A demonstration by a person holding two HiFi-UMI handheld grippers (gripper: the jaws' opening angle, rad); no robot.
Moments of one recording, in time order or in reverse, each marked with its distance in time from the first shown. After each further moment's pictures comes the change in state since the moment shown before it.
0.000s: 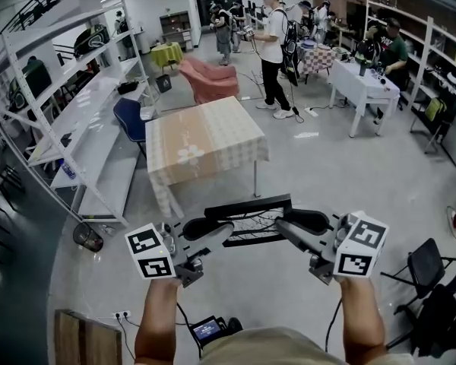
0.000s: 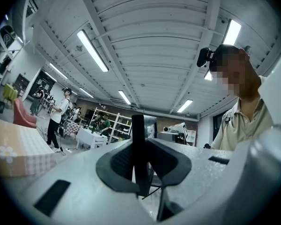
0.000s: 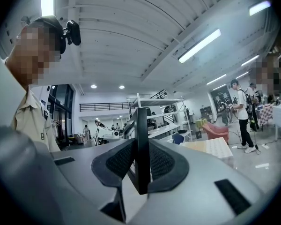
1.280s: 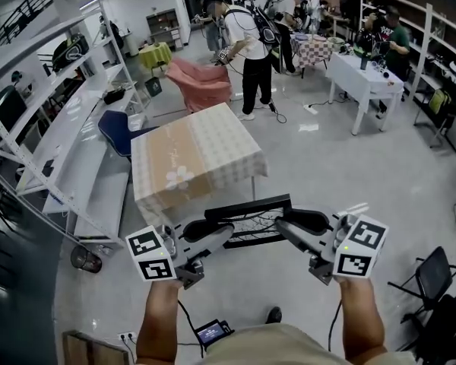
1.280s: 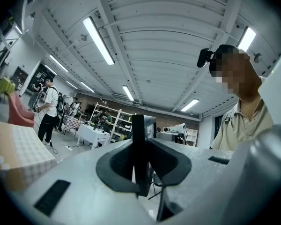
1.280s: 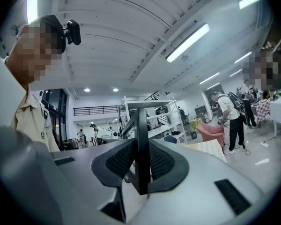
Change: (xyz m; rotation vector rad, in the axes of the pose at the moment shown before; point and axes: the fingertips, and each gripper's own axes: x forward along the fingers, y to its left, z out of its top) left arm 0.100 0.208 0.030 -0.040 0.052 -0.020; right arm 0.067 -0.222 0.024 0.052 -0.030 -0.042
